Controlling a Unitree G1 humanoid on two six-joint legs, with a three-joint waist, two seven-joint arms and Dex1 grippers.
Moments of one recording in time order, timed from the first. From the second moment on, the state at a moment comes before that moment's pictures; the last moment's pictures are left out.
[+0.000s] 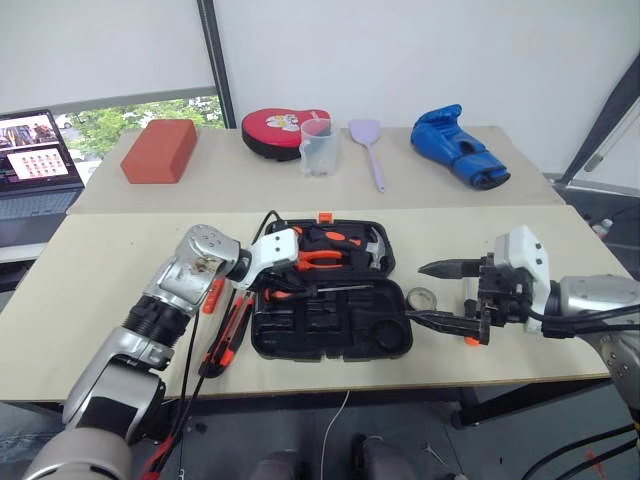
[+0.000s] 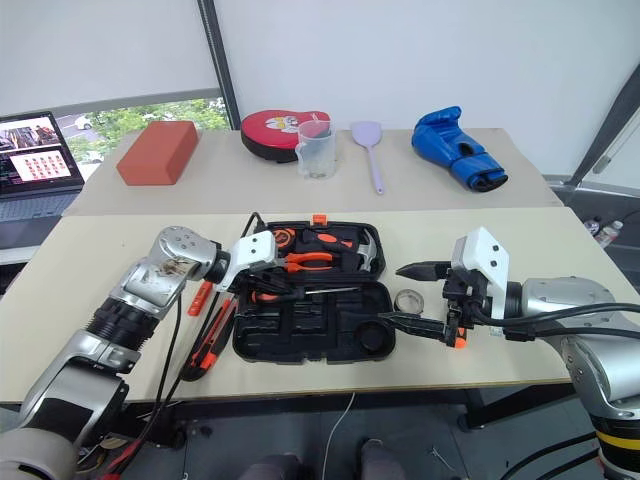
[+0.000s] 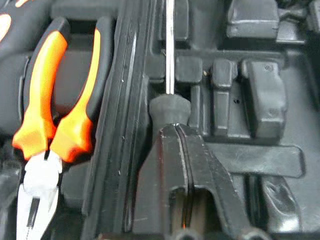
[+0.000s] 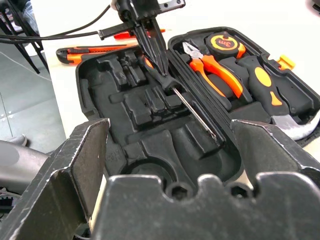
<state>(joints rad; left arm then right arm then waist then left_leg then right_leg) -0.88 0.56 -0.40 0.35 0.02 0.30 -1.28 -0.26 -0.92 -0.17 -0.44 0.65 0.64 1.02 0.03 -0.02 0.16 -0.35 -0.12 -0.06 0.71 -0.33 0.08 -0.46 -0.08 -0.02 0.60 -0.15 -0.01</state>
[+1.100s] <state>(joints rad) -0.74 0.69 -0.09 -0.11 -0.53 0.72 -1.40 0.07 -0.41 -0.32 -0.56 0.45 0.95 0.13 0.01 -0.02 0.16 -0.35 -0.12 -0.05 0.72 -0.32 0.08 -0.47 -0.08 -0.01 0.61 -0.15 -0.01</state>
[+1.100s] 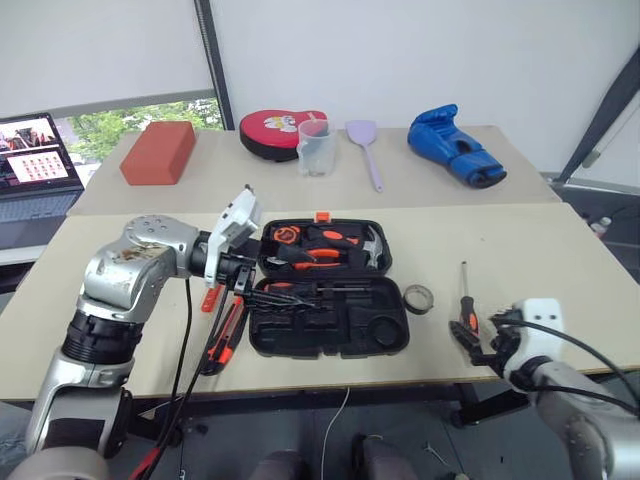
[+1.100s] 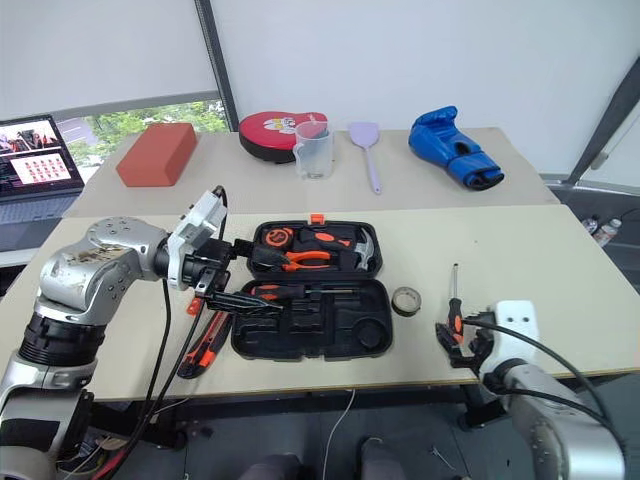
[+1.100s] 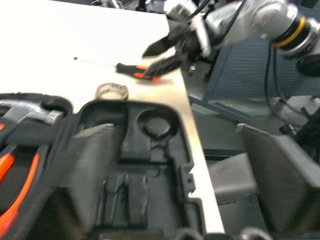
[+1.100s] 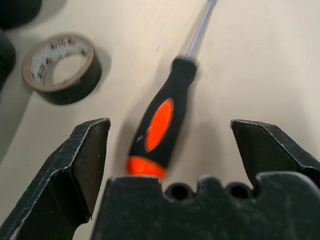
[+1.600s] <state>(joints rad) -0.70 0.74 -0.10 -0.11 -0.50 0.66 -1.36 -0.09 -0.42 -0.26 -0.46 0.26 0.59 0.15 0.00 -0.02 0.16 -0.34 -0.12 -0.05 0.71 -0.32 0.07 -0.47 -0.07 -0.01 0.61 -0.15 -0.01</state>
